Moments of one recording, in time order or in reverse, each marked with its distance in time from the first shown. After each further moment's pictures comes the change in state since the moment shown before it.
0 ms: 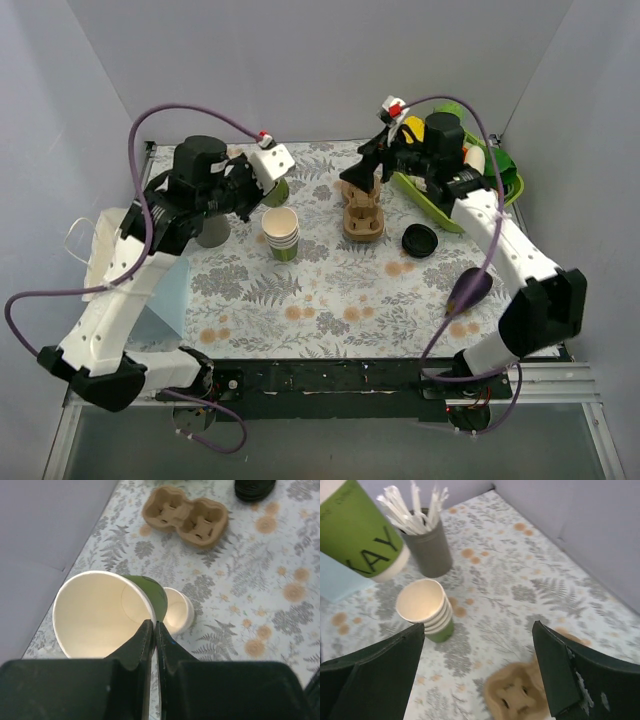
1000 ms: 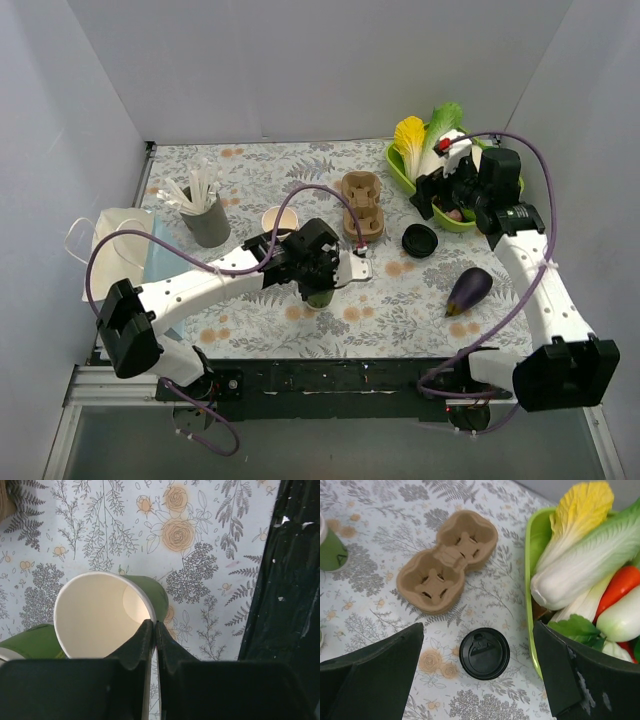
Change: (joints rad) left arm -0.411 0.174 -0.441 0.100 0.053 -0.005; right arm -0.237 -0.425 -0.297 -0.327 0.347 -0.323
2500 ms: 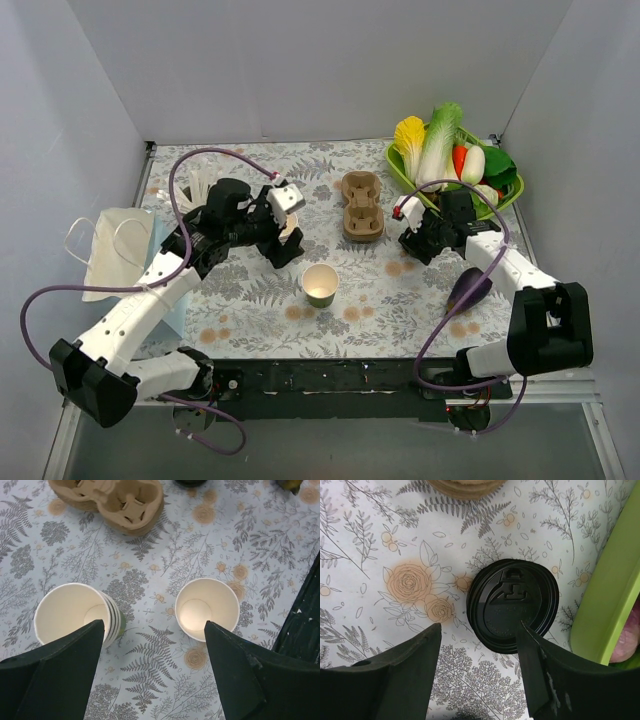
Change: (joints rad) left arm 0.383 -0.294 -0.099 0.228 0.185 -0.184; right arm 0.036 0.227 -0.267 -0.027 0.065 -0.468
